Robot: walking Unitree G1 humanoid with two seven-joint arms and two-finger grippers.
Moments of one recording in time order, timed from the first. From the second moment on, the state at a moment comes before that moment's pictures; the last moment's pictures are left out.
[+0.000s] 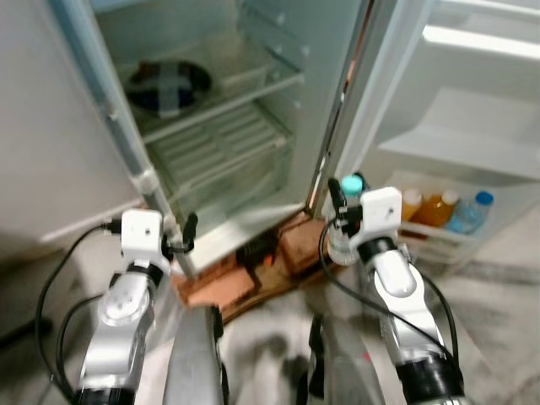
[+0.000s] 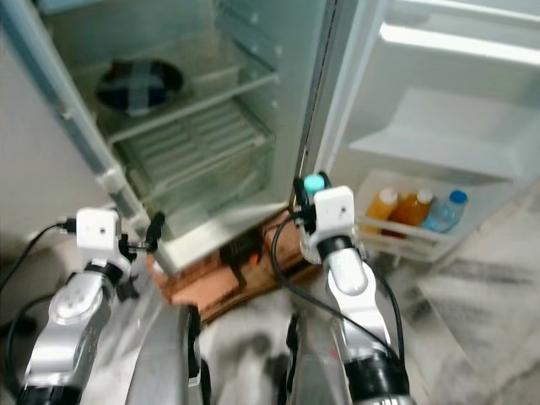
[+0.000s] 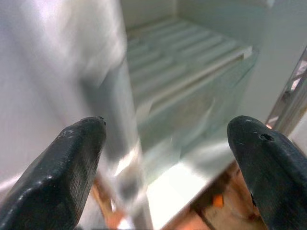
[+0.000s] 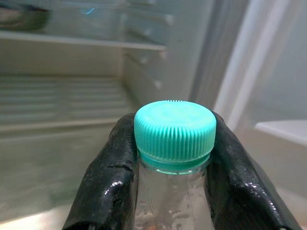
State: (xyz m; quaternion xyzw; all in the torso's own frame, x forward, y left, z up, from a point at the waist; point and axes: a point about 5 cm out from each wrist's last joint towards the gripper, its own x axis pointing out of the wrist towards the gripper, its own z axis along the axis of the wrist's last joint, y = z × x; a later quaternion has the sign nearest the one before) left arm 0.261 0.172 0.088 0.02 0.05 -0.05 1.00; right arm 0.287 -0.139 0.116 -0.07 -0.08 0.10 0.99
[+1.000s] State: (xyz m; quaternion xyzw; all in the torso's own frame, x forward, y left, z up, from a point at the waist) left arm 0.265 0.162 0.090 0.01 0.05 -0.06 1.00; right arm 0.288 -0.144 0.114 -0.08 -0.08 0.08 0.99
